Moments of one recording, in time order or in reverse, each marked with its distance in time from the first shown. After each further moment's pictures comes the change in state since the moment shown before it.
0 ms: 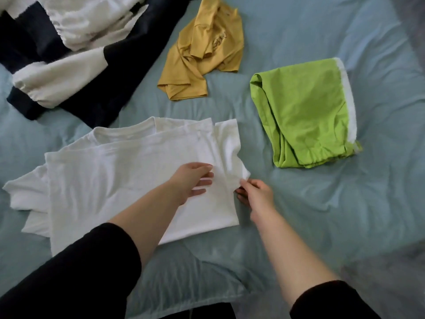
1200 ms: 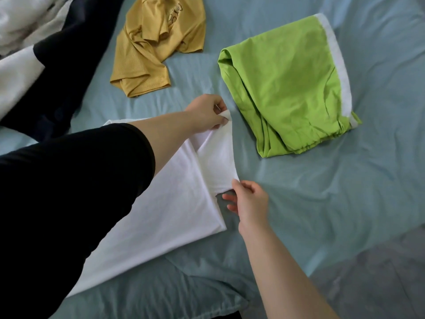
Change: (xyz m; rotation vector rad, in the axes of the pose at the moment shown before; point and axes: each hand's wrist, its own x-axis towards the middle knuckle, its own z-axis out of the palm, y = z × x) left_hand 0.098 0.116 0.086 0.888 -0.078 0.609; right_hand 0.003 0.012 -0.018 0.146 0.106 -0.007
